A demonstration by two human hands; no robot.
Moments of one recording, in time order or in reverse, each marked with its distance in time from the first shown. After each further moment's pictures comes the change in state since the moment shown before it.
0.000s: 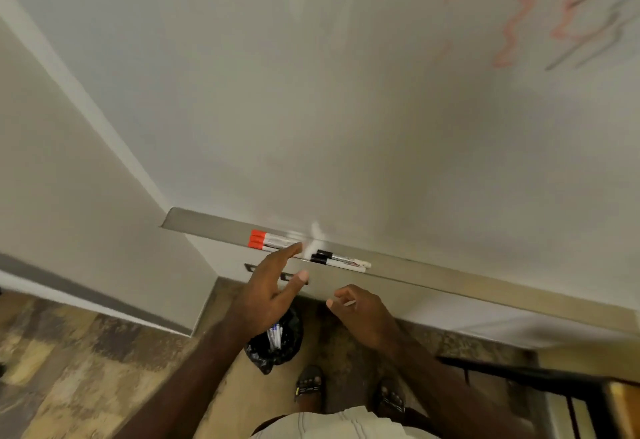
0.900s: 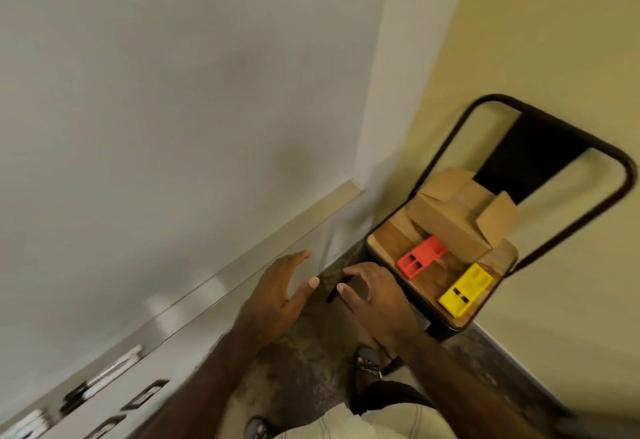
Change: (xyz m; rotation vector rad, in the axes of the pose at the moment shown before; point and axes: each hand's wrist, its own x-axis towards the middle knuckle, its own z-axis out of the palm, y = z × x) left_hand 0.041 0.223 0.346 0.199 -0.666 0.609; right_hand -0.247 0.242 -0.181 0.112 0.895 0.297
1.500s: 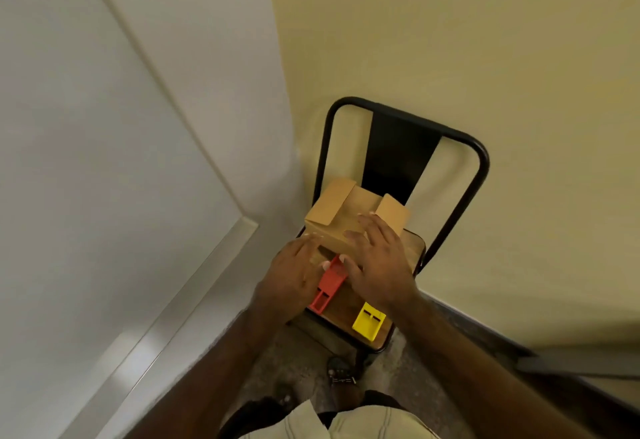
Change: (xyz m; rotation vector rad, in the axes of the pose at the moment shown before) left_hand 0.194 0.160 0.160 0.219 -0.285 0.272; right_hand 0.063 0.153 -0.184 -0.345 0.225 0.166
